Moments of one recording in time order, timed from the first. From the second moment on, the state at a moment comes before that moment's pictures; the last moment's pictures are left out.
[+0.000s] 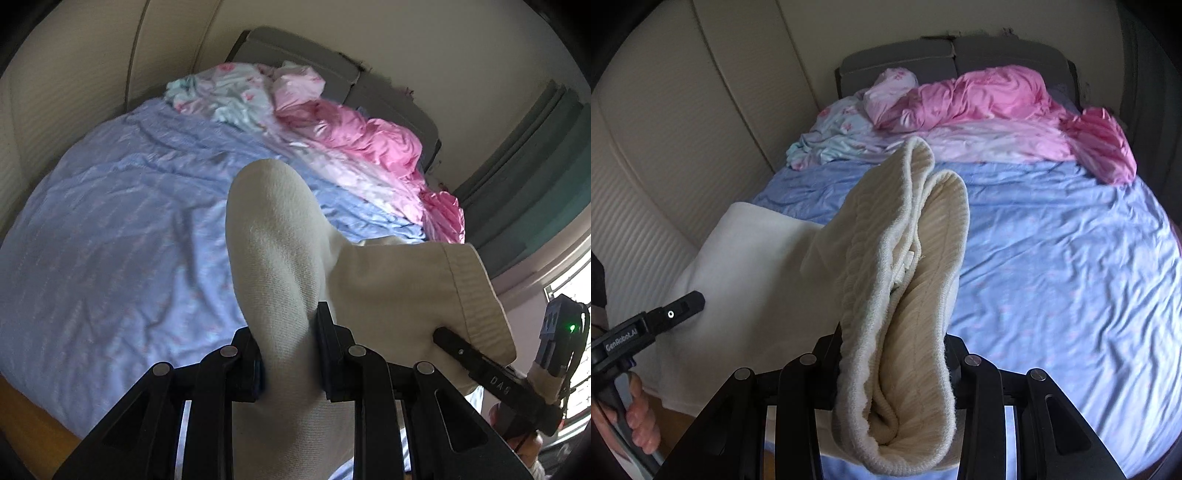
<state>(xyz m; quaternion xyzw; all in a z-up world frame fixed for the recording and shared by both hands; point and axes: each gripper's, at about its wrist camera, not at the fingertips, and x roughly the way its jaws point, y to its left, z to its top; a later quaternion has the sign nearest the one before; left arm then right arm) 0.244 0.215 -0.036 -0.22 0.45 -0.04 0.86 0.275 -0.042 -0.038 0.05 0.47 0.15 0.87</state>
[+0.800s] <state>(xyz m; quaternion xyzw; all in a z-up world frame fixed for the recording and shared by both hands) 0.388 0.506 -0.154 -0.15 0.53 0.00 0.84 0.386 0.274 -0.160 0.03 0.53 0.14 0.83</state>
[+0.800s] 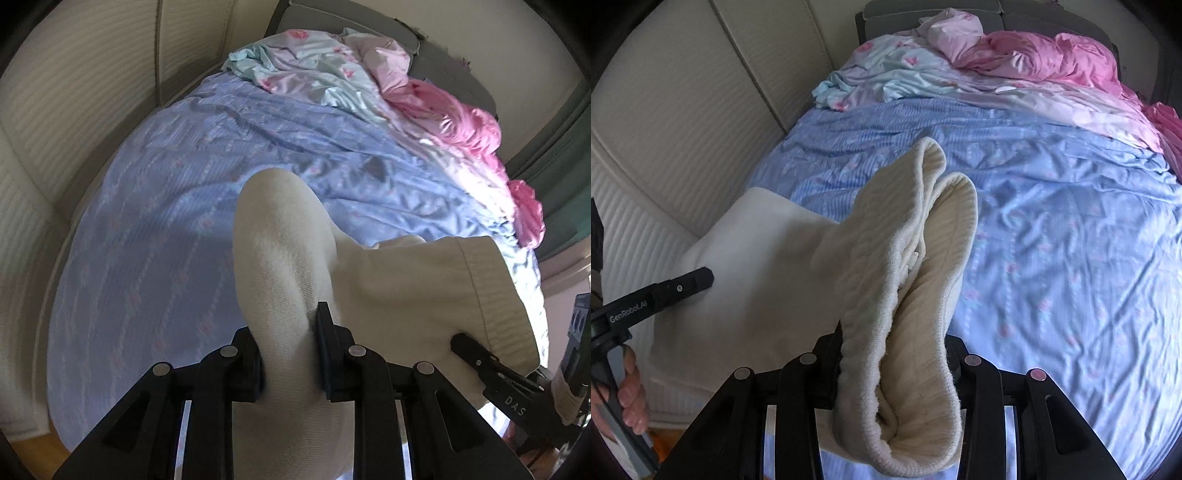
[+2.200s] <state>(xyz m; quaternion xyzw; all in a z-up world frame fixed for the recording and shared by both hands) 0.256 0.456 -0.121 -0.02 0.52 0.12 0.85 0.294 0.194 -0.114 0.00 0.50 0.15 0.85</state>
